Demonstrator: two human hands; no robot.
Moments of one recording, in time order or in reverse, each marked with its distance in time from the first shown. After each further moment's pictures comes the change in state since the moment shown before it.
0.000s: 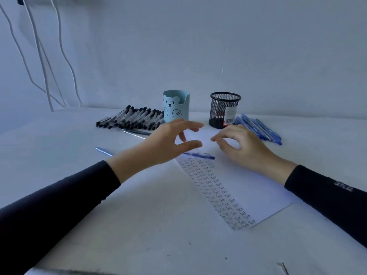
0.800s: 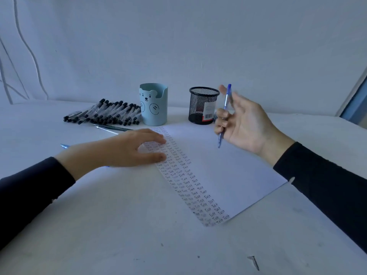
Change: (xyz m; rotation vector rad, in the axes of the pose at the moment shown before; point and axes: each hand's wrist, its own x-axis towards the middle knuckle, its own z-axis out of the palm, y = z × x) left_hand -0.013 -0.033 -0.009 0.105 -0.347 -0.128; right_hand 0.020 -0.013 -0.054 1.434 0.033 0.670
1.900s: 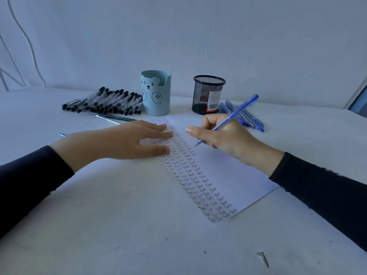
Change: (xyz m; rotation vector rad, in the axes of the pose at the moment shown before) left_hand -0.002 0.006 -0.003 0.114 -0.116 -0.043; right_hand -0.009 0.055 0.015 -1.001 -0.076 -0.301
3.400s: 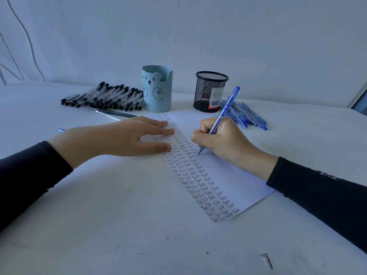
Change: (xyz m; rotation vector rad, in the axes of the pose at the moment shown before) left_hand 0.000 0.001 0.000 -0.014 -0.002 0.007; right_hand -0.002 0.005 0.013 -0.044 0.080 -0.108
